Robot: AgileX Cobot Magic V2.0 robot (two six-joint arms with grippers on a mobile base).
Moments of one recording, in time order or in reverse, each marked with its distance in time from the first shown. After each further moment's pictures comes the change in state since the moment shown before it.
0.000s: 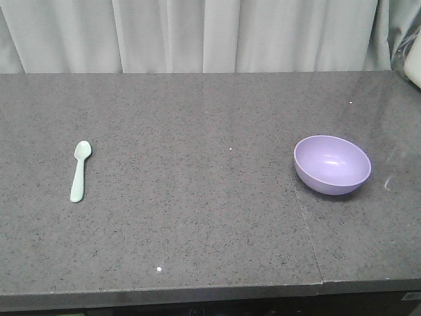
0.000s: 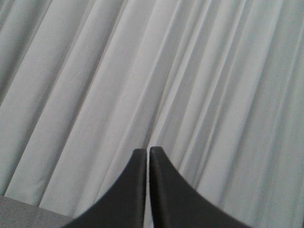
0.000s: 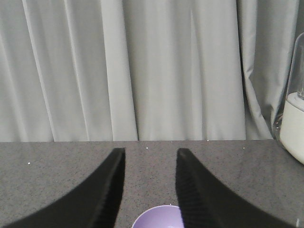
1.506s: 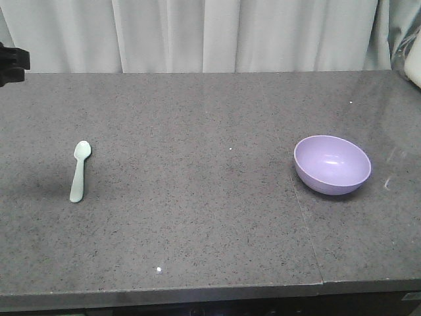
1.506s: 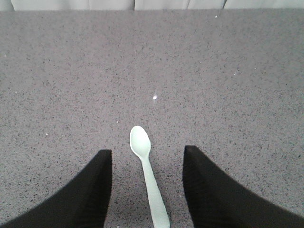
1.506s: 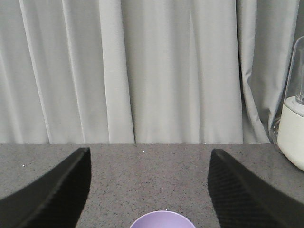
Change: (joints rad) left arm 0.000 1.246 -0.770 -0.616 0.565 0.858; right arm 0.000 0.018 -0.002 0.003 -0.029 -0.018
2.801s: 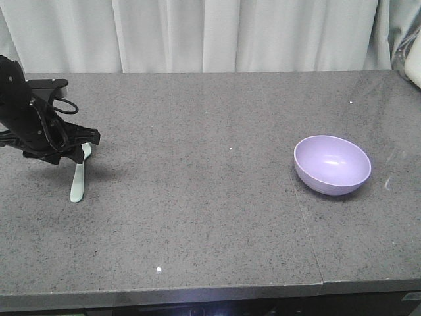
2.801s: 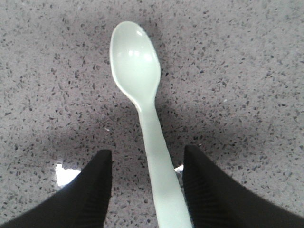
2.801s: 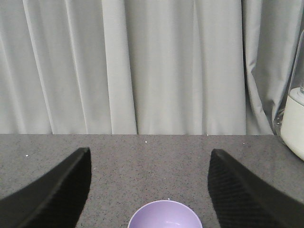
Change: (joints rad) left arm -0.048 0.477 -0.084 0.037 0.109 -0.050; right arm 0.000 0.000 0.000 -0.001 0.037 0.000
